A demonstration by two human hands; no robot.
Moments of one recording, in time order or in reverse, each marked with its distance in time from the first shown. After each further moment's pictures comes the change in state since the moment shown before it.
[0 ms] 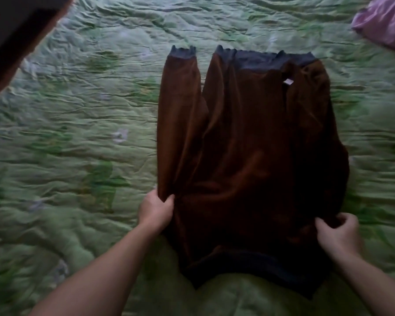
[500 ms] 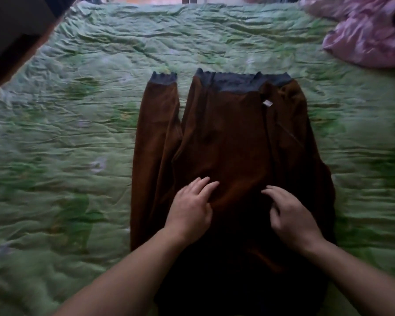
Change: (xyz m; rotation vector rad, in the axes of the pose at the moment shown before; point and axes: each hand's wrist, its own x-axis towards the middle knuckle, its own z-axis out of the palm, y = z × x) left_hand -0.009 0.099 0.036 0.418 -0.117 0.884; right_hand 0.017 -0.073 0.021 -0.407 -0.180 -0.908
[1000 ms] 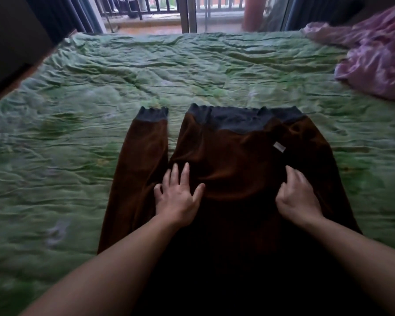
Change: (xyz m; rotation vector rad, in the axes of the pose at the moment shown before) left_hand 0.191 -0.052 -0.005 0.039 -0.006 -0.398; right_hand 0.214 0.036 -0.001 0.057 0.111 0.320
